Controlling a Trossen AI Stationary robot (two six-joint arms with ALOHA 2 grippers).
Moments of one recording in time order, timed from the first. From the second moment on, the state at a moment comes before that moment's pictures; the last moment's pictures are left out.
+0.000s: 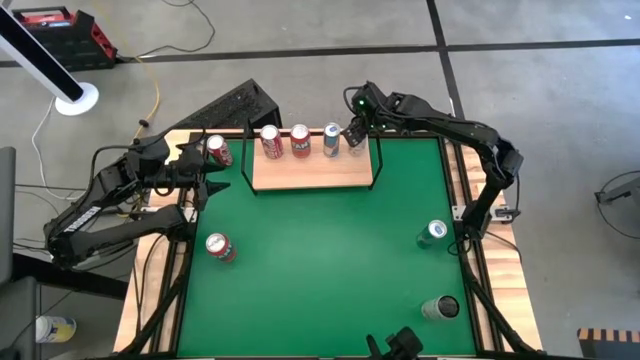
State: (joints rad) left arm 0.59 0.52 0.87 -0.80 0.20 -0.04; right arm -0.58 1.72 1.60 -0.80 0.24 0.24
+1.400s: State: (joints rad) left arm 0.59 0.52 0.87 -0.80 0.20 -0.05; right arm -0.56 1.64 1.60 -0.81 0.24 0.23
